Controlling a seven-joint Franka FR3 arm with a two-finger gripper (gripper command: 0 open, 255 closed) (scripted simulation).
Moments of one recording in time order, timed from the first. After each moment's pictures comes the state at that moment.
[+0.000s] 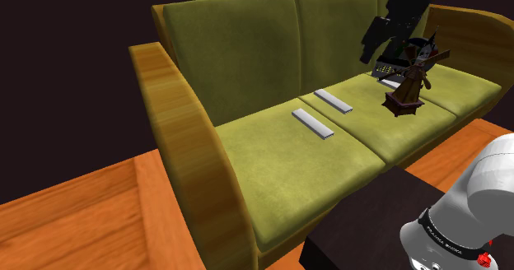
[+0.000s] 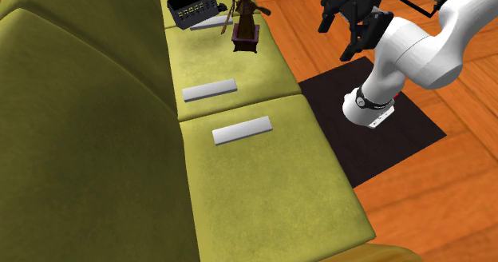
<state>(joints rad) 0.01 -0.83 -0.07 -2.33 -0.02 1.68 0.13</state>
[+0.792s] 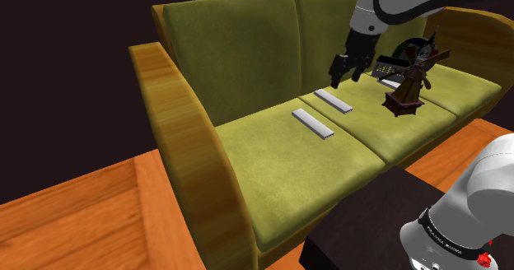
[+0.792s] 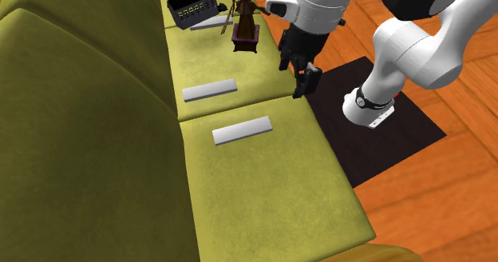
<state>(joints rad) 0.01 -0.57 -0.10 -2.41 -0.04 1.95 0.10</state>
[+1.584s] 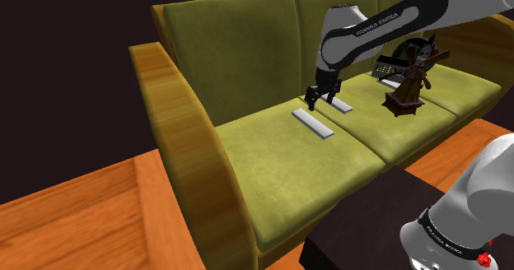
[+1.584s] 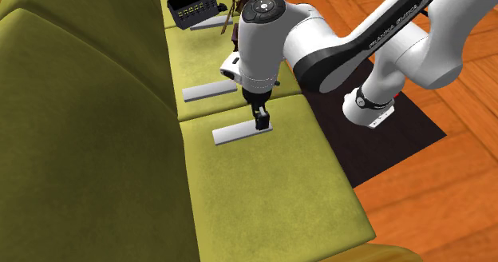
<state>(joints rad) 0.01 -0.13 -0.14 -2.35 -0.03 2.24 0.06</state>
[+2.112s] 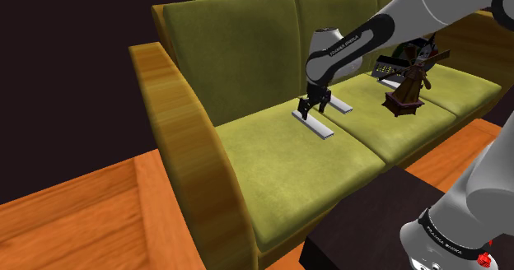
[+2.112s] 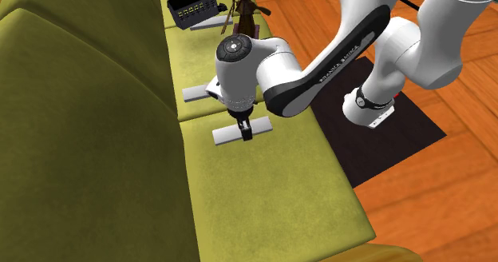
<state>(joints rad) 0.00 0.12 -0.16 -2.25 0.00 2.34 0.02</state>
